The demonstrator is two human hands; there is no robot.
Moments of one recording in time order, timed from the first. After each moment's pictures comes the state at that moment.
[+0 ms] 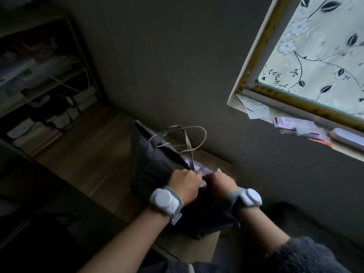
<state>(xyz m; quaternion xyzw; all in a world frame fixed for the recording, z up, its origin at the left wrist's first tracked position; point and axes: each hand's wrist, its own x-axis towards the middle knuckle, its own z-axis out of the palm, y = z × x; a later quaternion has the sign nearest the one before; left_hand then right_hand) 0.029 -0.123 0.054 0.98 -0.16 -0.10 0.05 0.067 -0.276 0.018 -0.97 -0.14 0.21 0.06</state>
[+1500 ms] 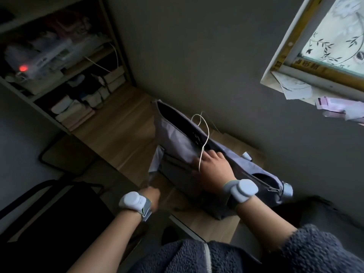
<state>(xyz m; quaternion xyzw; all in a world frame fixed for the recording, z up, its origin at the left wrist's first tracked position) -0.069 0.001 -0.026 0.90 0.06 -0.43 0.01 0.025 -0.200 0.009 -0.93 -0.35 0.05 -0.02</state>
